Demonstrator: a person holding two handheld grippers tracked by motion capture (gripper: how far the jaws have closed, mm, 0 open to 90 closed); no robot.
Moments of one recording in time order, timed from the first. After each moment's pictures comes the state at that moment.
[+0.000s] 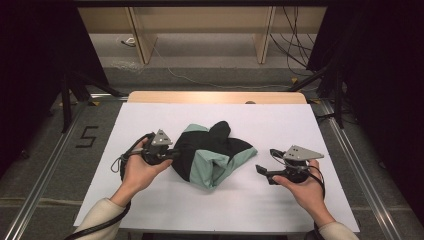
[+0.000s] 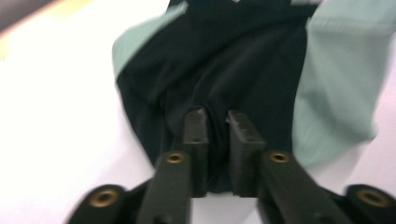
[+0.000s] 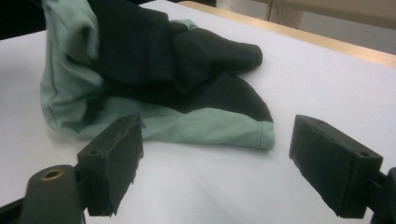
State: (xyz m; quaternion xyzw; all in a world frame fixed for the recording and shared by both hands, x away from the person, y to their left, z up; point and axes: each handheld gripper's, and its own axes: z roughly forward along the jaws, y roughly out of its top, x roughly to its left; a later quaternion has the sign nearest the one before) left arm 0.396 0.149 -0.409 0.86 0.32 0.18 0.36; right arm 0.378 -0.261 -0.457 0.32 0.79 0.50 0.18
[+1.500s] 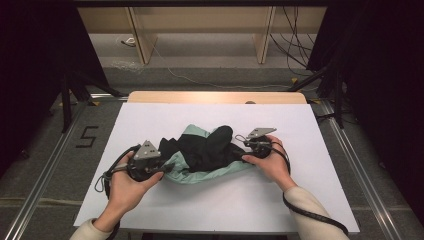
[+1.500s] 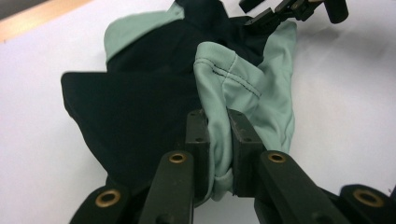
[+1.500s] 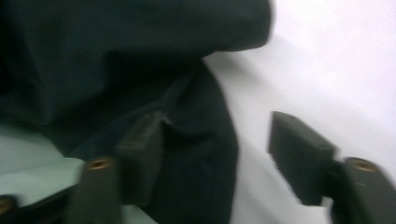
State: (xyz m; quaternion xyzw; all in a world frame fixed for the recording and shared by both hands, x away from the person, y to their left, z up) left arm 0.340 0.173 -0.395 0.83 0.36 0.15 0.39; right arm 0.468 -0.189 -0.485 0.33 0.85 0.38 0.14
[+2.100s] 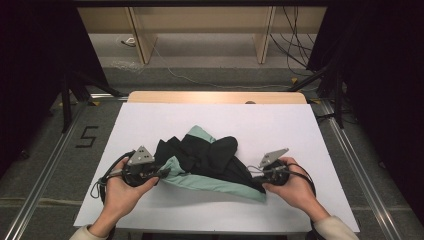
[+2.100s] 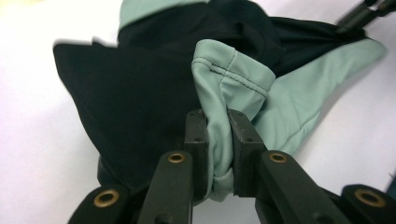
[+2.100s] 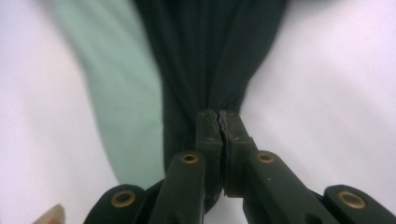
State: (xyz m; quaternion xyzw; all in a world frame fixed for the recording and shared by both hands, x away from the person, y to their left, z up) left arm 0.335 0.183 -0.410 0.83 0.37 0.14 0.39; right arm 0.376 -0.221 -0.459 0.27 0.92 0.28 0.06
